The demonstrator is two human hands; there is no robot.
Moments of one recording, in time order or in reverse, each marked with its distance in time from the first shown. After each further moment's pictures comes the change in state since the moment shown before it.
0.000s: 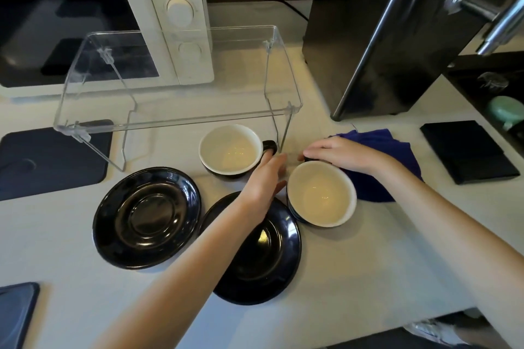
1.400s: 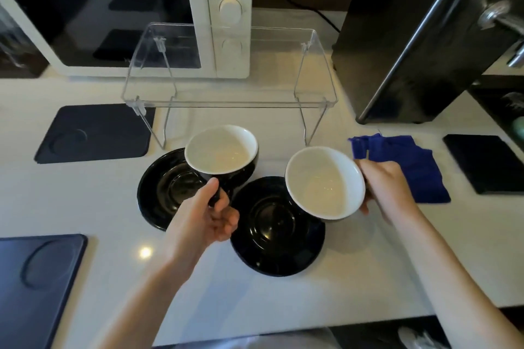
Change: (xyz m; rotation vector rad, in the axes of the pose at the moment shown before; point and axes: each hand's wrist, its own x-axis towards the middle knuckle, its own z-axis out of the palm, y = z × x) left_hand -0.131 -0.001 -0.104 -0.017 0.143 0.108; right_hand -0.072 -0.024 0.063 0.494 0.580 0.069
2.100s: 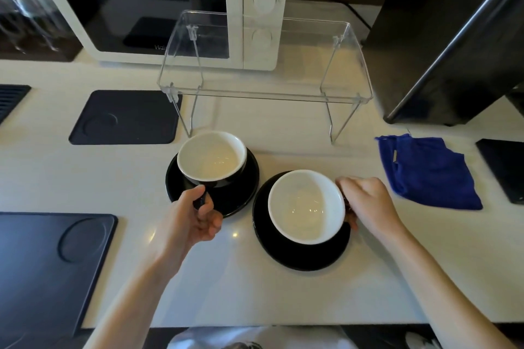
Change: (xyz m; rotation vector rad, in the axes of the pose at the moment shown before) left_hand 0.004 -0.019 -0.059 0.031 0.153 -0.099; right_hand -0.018 0.020 0.051 -0.175 -0.119 -0.155
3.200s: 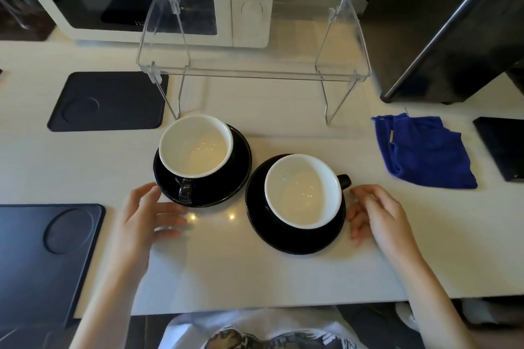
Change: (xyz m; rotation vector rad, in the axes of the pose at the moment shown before) left_hand -0.009 -0.018 -0.030 0.041 0.325 0.169; right_hand -0.041 0.034 -0.012 0.253 0.095 0.276
